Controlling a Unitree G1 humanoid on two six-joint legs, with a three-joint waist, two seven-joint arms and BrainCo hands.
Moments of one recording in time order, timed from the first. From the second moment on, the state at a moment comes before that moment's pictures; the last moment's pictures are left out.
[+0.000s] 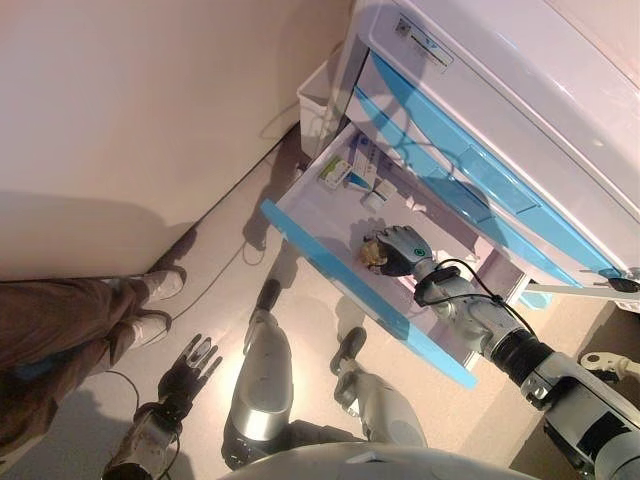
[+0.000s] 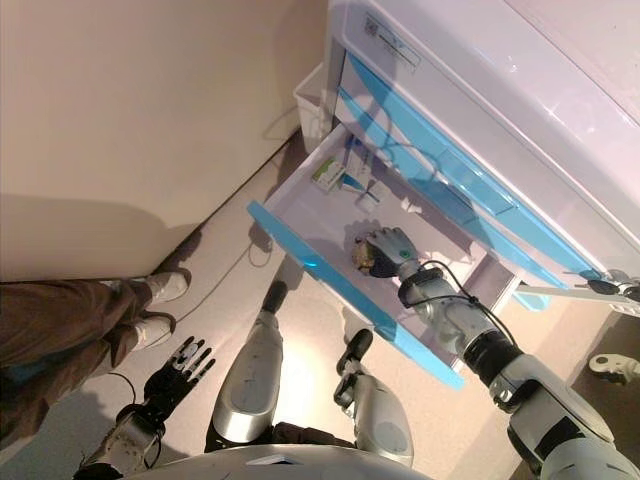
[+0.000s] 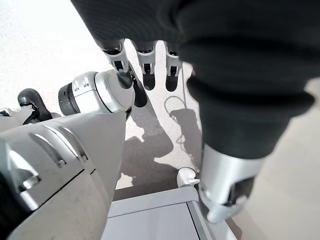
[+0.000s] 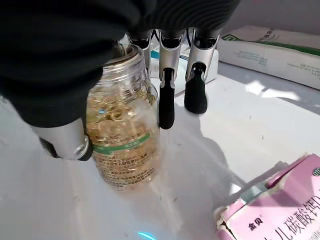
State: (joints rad) left arm 0.10 0.40 -0.05 0.85 -1.06 -0.04 -0.42; right arm -0.47 -0.60 0.72 0.36 -0.73 0.00 -0.24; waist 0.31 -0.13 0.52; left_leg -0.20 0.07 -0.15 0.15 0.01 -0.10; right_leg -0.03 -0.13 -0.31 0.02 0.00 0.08
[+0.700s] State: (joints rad) left arm 0.10 0.40 -0.05 0.86 -1.06 -0.04 -0.42; right arm -0.47 -0.61 0.72 0.34 -0.73 -0.01 -0.24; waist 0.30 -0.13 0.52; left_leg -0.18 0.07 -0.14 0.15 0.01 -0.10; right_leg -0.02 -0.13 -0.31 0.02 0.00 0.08
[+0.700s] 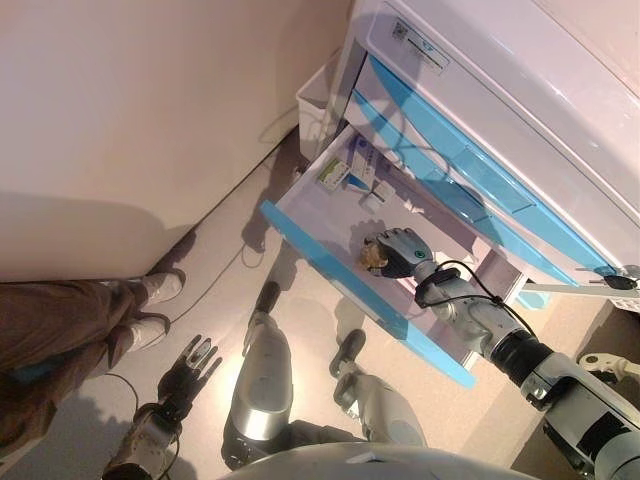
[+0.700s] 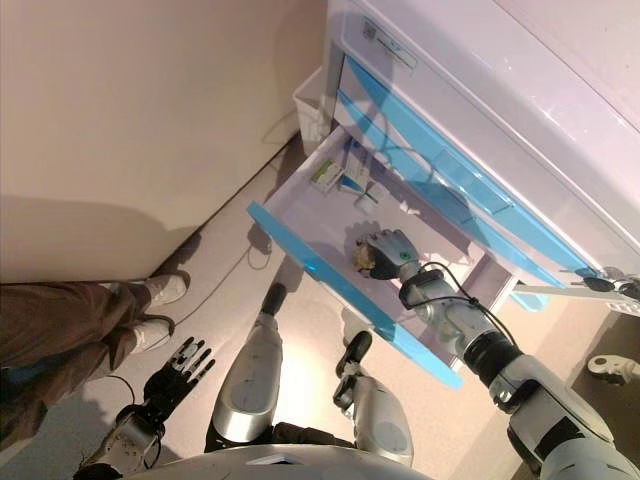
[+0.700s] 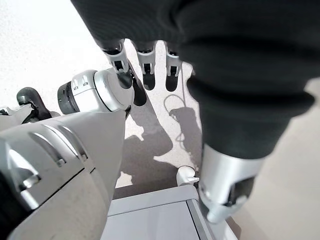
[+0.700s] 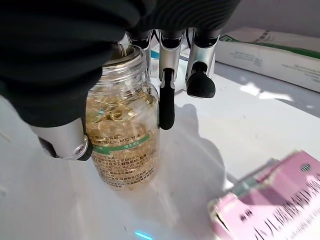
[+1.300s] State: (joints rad) left arm 0.10 0.37 -0.03 0.84 -1.06 -0.04 -0.40; right arm -0.39 -0.73 0.56 -0.07 -0.72 -0.07 -0.16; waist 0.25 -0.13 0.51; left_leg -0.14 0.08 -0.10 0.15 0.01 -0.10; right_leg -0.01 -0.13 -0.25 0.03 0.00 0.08
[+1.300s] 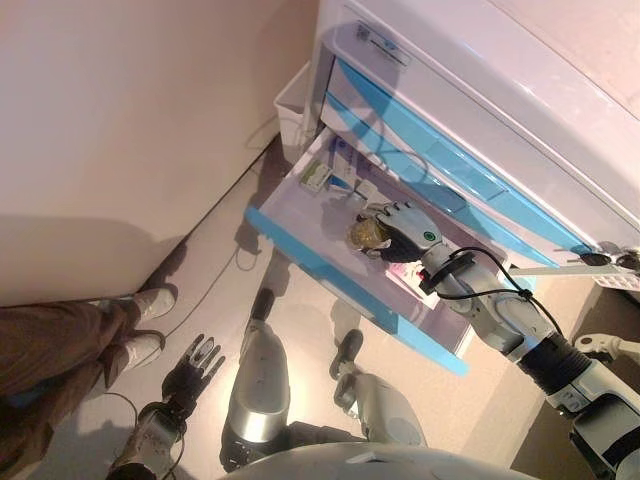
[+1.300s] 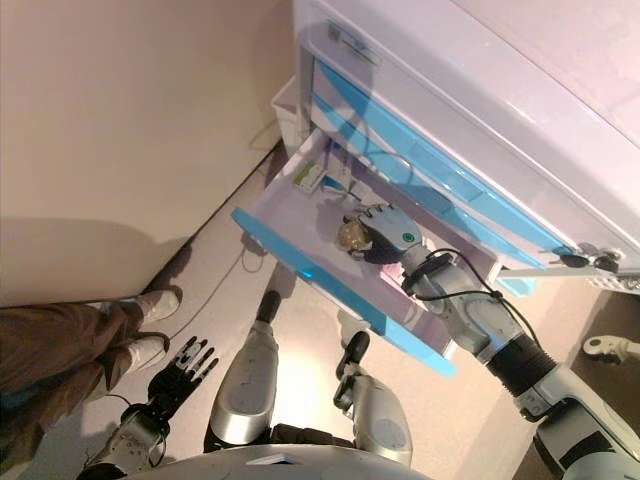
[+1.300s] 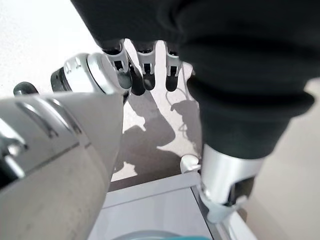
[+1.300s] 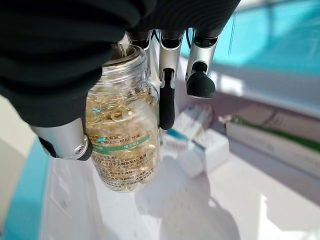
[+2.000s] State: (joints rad) left arm 0.22 0.28 0.02 0.84 -1.06 -0.05 -0.38; right arm -0.21 -0.86 0.15 -0.56 -0.06 -0.28 0.29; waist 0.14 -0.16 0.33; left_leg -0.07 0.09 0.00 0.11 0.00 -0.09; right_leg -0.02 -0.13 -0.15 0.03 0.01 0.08
